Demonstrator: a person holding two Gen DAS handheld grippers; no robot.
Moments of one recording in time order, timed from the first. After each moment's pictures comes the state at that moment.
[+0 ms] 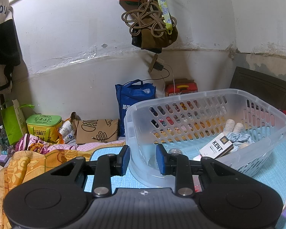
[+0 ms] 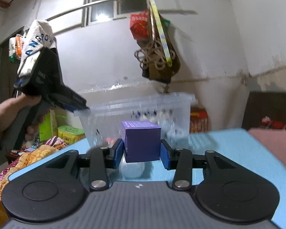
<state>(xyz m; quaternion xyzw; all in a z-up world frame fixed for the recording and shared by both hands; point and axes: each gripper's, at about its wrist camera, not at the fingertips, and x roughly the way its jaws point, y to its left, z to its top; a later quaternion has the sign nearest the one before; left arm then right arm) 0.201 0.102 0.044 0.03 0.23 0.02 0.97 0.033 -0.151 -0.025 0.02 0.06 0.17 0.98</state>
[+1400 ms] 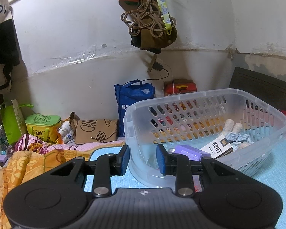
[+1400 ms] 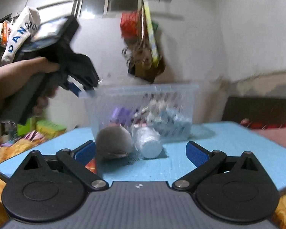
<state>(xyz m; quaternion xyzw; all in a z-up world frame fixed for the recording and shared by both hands) 0.201 0.101 0.041 0.03 0.23 0.02 0.97 -0.007 -0.061 -0.067 -0.01 0.04 0.07 1.00</state>
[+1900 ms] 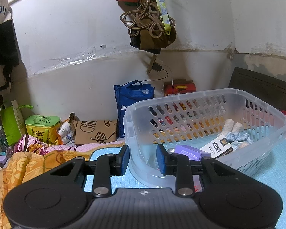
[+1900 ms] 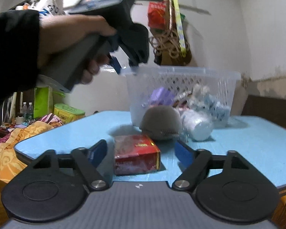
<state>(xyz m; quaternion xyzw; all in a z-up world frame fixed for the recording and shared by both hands) 0.201 0.103 0.042 0.03 0.23 0.02 0.97 0.008 -0.013 -0.083 -0.04 0.09 0.13 0.99</state>
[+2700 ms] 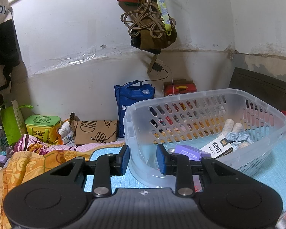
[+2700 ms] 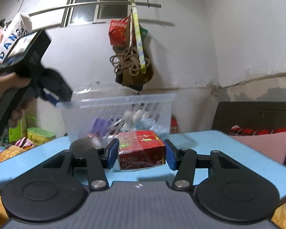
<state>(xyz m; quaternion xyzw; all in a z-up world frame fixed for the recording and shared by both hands) 0.200 0.101 0.042 0.03 0.23 0.02 0.97 0.019 -0.114 -0.049 0.00 0.03 0.05 1.00</state>
